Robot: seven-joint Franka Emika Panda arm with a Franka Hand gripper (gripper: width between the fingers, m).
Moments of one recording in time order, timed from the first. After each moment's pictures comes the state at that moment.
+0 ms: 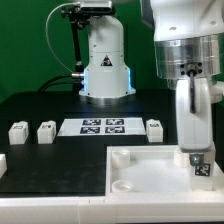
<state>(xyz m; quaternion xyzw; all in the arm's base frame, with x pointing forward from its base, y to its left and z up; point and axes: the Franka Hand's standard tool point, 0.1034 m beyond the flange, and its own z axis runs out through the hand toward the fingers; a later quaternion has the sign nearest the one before) 0.637 0.109 0.073 -0.57 0.82 0.02 0.05</state>
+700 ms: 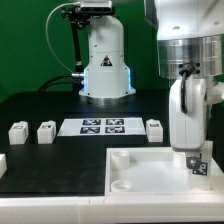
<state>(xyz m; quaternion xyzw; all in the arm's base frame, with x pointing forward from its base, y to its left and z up) 0.636 0.109 0.072 -0.57 0.82 0.01 0.05</state>
